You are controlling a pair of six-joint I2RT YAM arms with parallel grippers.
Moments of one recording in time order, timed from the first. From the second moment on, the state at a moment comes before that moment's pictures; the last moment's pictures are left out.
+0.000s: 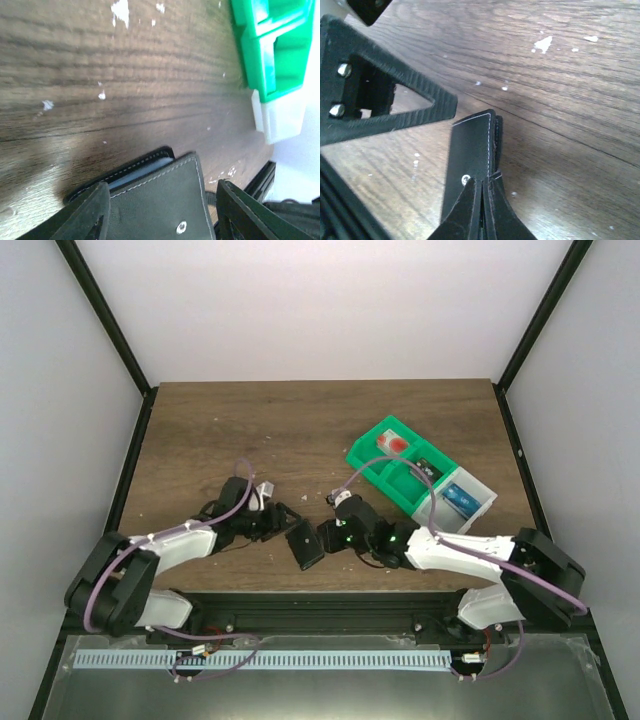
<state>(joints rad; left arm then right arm) -0.49 1.39 0.46 0.15 0.58 -0.88 0.99 1.37 0.66 0.00 0.05 0.62</state>
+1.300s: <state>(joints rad) -0.48 1.11 0.31 -0.09 0.47 -0.82 0.91 1.23 0.54 -0.08 0.00 0.73</state>
